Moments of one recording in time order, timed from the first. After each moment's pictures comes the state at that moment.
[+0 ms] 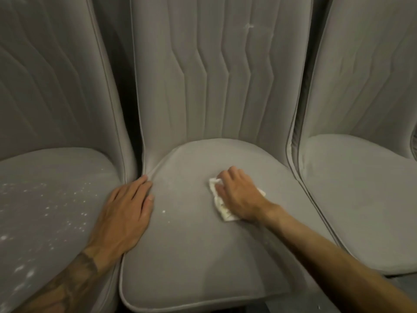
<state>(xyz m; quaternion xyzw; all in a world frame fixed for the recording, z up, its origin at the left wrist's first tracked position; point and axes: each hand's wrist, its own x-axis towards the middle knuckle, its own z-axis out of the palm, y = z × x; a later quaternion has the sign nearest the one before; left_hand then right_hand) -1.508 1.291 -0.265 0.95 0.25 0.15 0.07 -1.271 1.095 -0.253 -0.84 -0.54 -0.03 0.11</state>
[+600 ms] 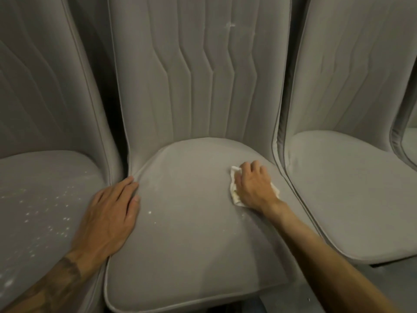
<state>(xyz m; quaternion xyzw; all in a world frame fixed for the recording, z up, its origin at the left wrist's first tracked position) -1.506 1.294 -0.268 0.95 0.25 0.17 0.07 -1.239 1.061 -0.249 -0.90 -0.42 -0.09 0.00</state>
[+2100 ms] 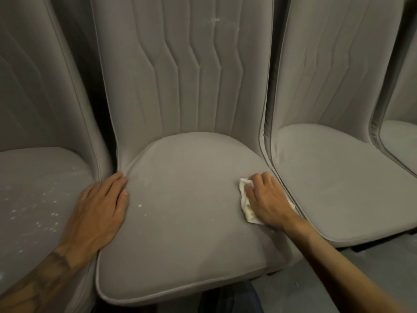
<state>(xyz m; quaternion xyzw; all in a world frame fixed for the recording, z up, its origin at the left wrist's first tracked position) -1.506 1.300 -0.276 0.95 0.23 0.19 0.04 -1.261 0.984 -0.244 -0.93 -0.36 -0.04 -0.02</state>
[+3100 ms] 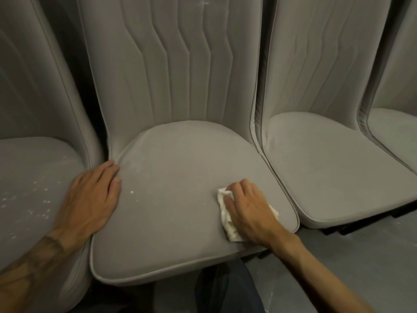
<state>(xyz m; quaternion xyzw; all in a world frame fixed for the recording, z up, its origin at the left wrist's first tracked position) -1.507 1.290 -0.263 0.96 0.23 0.17 0.06 -1.330 0.967 -0.246 -0.88 -0.48 -0.06 0.01</state>
